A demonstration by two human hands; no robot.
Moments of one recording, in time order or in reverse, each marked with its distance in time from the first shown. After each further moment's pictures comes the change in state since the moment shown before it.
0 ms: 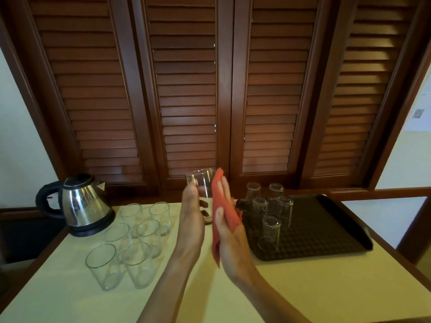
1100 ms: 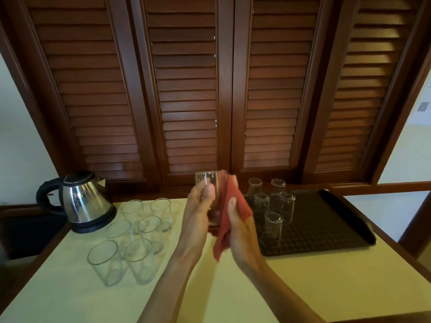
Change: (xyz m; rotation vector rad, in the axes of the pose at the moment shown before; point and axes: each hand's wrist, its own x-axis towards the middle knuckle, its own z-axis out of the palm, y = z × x) left_hand -0.001 -0.002 0.000 -0.062 -0.126 -0.087; right_hand 0.008 0.004 -0.008 -0.089 0.030 -0.064
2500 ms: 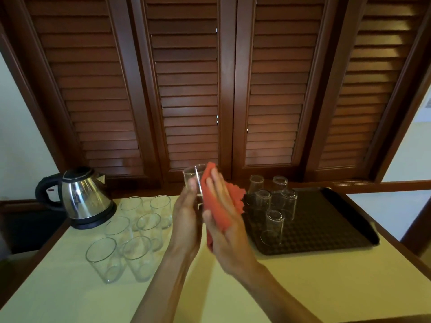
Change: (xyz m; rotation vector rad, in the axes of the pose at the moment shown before) left_hand 0.006 -0.003 -0.010 -0.224 0.011 -0.002; right_hand 0.000 0.002 0.009 -0.183 -0.157 -0.133
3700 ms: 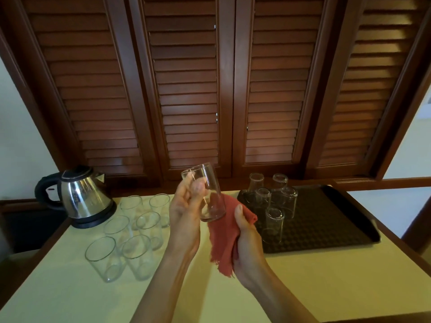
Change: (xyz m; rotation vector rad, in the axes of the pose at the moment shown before) left_hand 0.003 -0.006 0.003 0.018 0.111 0.084; right_hand -0.020 0.016 -0.015 0.759 0.311 0.760
